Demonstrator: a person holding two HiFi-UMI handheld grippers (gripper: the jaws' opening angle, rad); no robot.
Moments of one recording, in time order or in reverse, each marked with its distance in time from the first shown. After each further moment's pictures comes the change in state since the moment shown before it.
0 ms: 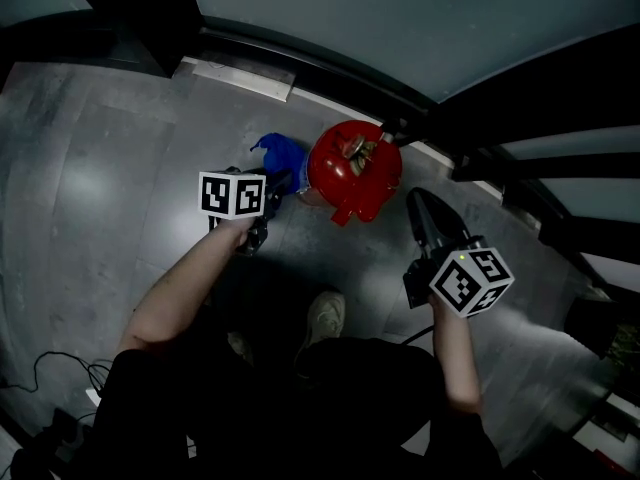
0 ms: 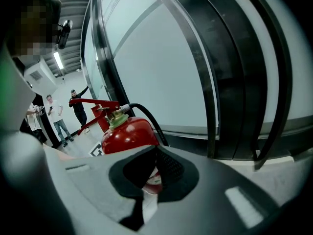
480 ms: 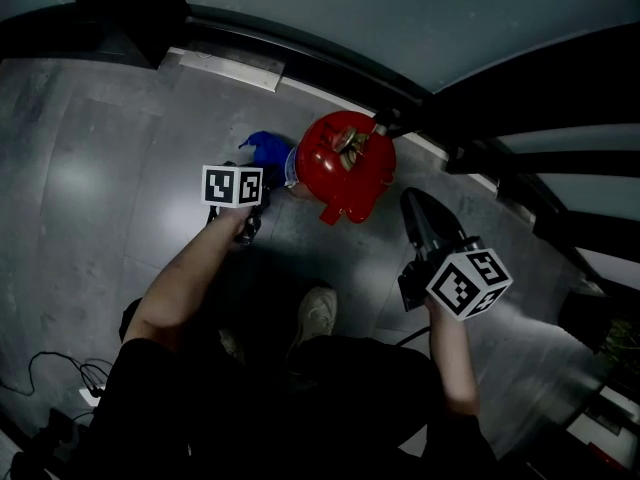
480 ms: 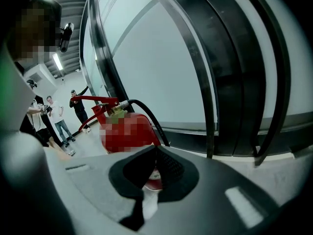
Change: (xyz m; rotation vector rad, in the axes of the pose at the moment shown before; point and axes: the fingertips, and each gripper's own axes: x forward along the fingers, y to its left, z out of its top) left arm 0.042 0.048 -0.032 -0.009 0.050 0.111; right arm -0.003 -0.004 -0.010 0.017 0.024 0.011
